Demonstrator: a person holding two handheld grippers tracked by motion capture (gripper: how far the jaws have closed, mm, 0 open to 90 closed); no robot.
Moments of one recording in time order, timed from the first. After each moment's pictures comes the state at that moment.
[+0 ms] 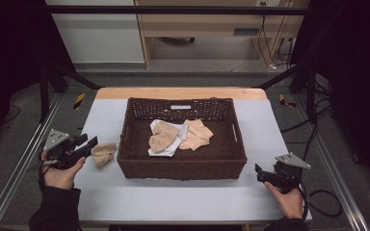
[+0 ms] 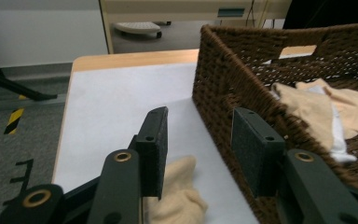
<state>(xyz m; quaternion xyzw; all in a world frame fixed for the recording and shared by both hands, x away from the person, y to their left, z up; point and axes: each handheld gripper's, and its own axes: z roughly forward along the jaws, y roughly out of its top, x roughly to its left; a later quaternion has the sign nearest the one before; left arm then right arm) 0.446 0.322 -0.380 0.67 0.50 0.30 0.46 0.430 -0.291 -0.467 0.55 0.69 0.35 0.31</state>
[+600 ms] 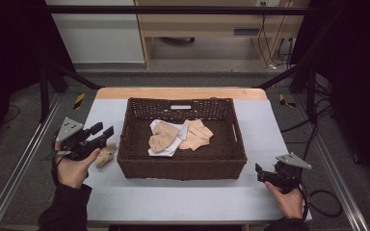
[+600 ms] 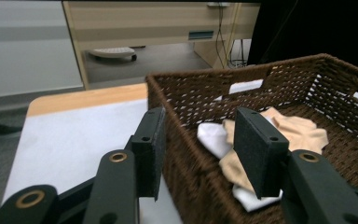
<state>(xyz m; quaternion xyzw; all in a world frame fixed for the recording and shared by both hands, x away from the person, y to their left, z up) 0.457 0.273 -0.346 0.68 0.46 0.29 0.50 0.429 -0.292 -0.466 0.56 0.69 0.35 0.31</state>
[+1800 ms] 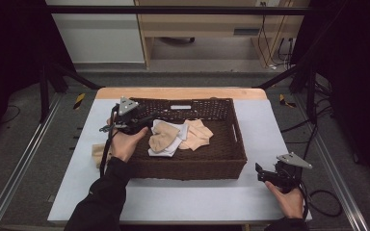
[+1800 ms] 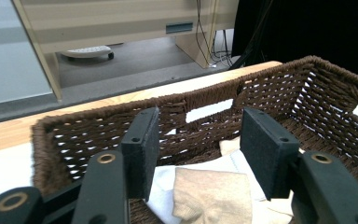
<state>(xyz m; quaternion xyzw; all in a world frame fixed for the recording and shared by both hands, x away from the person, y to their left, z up) 0.538 0.168 -0.361 0.71 0.43 0.27 0.49 0.430 -0.293 -0.466 0.56 0.69 0.35 0.30</state>
